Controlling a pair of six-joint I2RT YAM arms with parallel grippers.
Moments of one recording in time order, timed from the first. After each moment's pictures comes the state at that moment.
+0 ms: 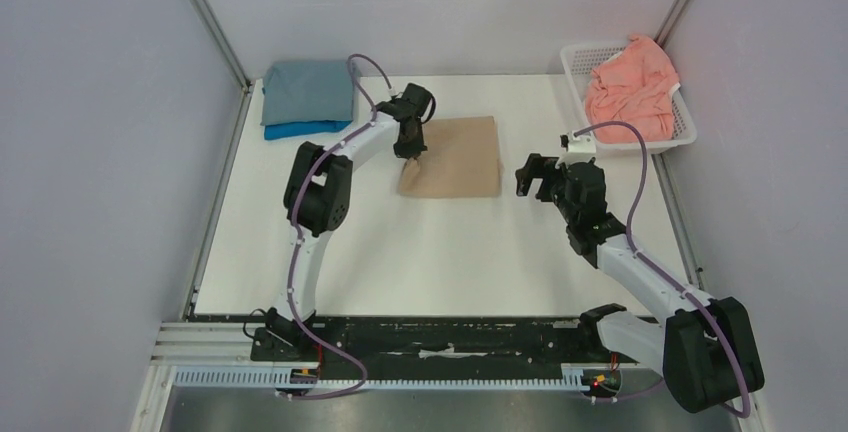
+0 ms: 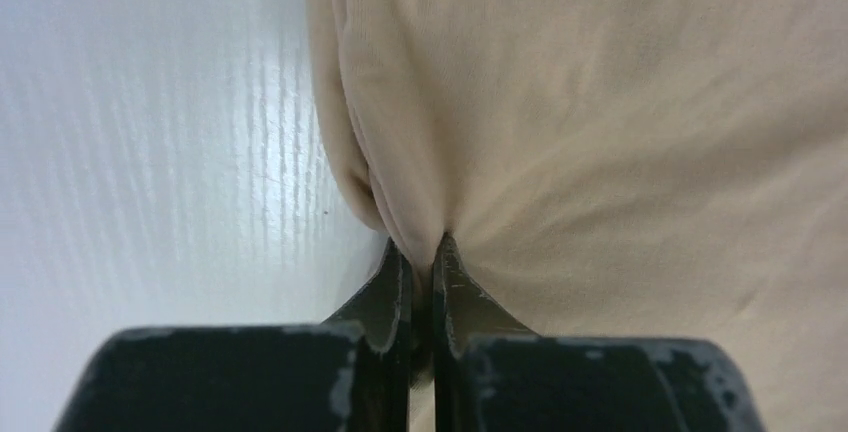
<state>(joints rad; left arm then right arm) -0.46 2.26 1.81 -0.62 -0.13 -0.57 0.28 1.08 0.51 0.25 0.09 0.26</state>
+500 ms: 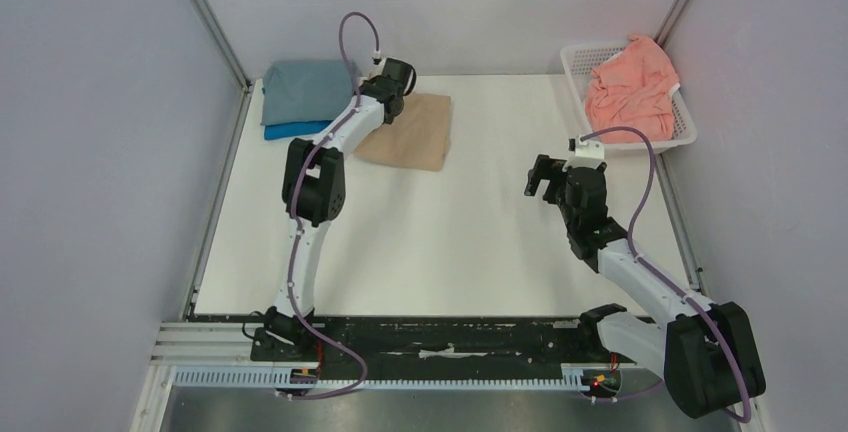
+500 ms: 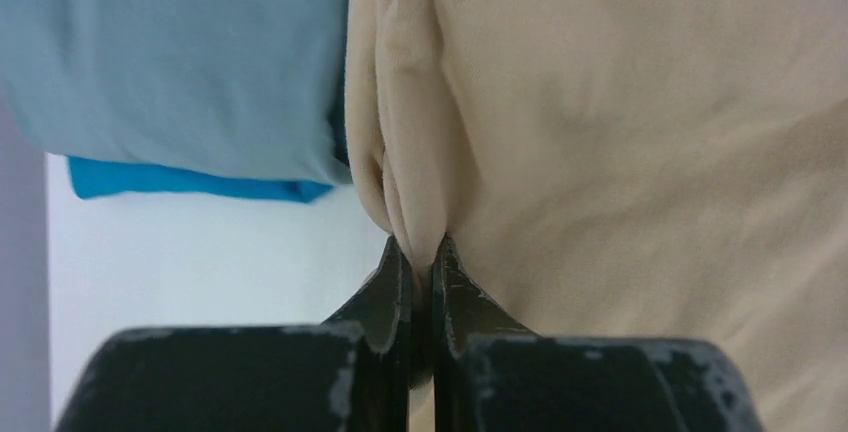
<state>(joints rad) -0.40 2.38 2.09 -0.64 -0.63 -0.17 0.28 1.06 0.47 0.25 0.26 0.25</state>
